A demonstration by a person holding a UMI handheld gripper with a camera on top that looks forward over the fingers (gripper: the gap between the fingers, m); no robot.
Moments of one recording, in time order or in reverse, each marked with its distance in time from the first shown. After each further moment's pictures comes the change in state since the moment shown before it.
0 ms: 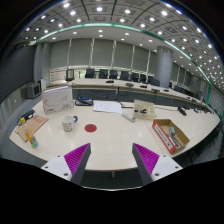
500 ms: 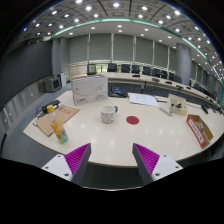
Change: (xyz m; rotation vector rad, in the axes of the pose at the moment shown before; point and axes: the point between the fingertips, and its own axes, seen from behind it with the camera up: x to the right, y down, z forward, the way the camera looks) arm -0.216 0.049 0.022 -0.049 -0.217 -0.039
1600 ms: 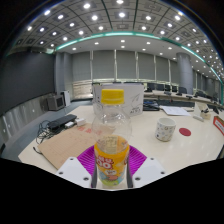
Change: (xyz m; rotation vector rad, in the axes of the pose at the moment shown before) arm -0.272 -0.045 0.219 0.237 -0.021 0.048
